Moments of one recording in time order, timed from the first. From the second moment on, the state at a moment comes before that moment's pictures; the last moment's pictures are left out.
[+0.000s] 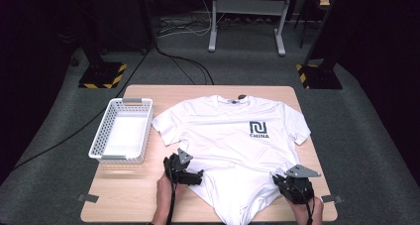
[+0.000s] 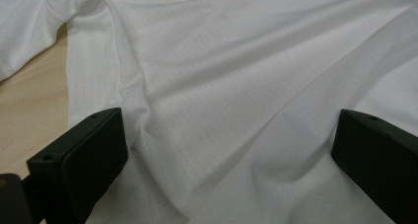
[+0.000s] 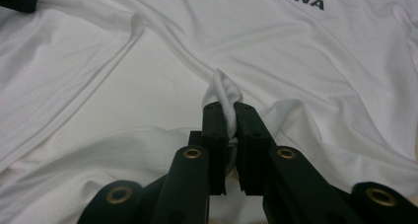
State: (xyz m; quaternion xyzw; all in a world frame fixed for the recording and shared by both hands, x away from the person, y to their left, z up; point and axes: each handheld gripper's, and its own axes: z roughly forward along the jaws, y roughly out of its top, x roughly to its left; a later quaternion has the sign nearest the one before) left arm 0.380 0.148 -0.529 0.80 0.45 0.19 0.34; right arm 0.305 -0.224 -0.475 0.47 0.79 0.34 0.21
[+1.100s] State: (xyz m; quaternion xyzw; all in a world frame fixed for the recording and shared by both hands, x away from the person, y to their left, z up) left arm 0.380 0.148 -0.529 0.80 0.45 0.19 0.34; right arm 0.328 -0.206 -0.505 0.50 0.80 0.28 0.18
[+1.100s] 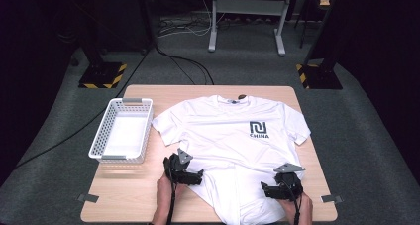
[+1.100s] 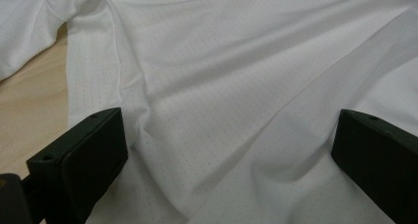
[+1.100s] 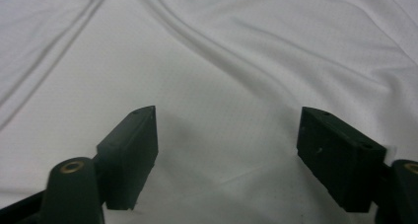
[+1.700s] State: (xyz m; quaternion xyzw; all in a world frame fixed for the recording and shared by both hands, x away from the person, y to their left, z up) left arm 0.380 0.148 -0.529 0.80 0.45 0.19 0.34; right arm 0.307 -0.228 -0.510 0.52 0.79 0.25 0.18
